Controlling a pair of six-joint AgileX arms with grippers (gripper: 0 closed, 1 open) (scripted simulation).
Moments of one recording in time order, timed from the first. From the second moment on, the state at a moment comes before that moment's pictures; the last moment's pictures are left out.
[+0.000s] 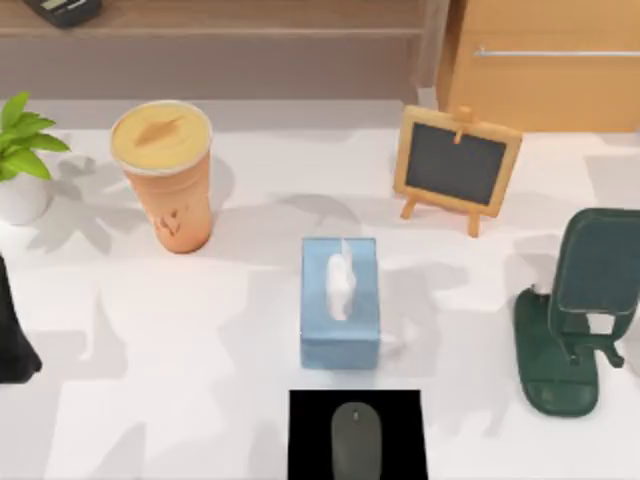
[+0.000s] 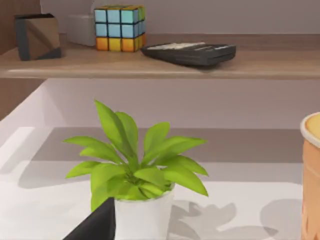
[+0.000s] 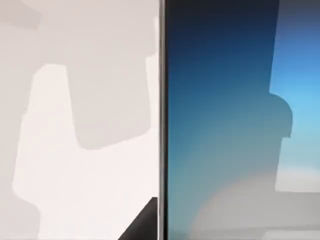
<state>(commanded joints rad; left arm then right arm) 0.00 0.00 0.00 0.00 0.00 0.00 -0.01 1.49 1.20 -0.82 0.38 -0.31</state>
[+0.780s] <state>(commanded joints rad) 0.00 0.00 0.00 0.00 0.00 0.00 0.85 0.87 0.69 -0.58 0.84 0.54</state>
